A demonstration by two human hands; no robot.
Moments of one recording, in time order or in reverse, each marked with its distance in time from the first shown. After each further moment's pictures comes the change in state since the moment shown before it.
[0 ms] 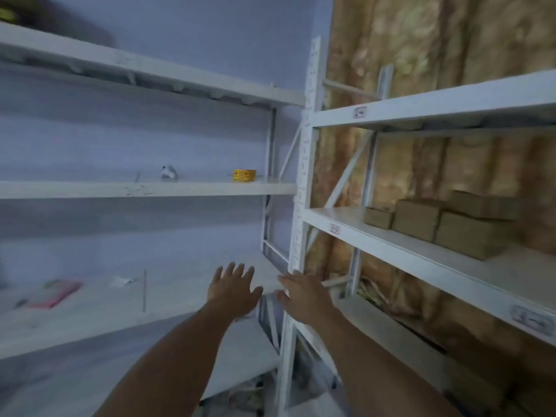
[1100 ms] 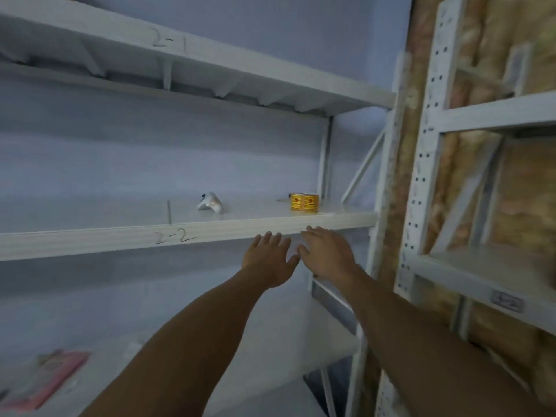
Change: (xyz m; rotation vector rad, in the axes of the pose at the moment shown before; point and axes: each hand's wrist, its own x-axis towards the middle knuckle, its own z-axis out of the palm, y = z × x) left_hand 0.320 -0.203 -0.024 -0.017 0.152 0.171; right_hand 0.405 -0.058 0.024 -0.193 0.202 0.097
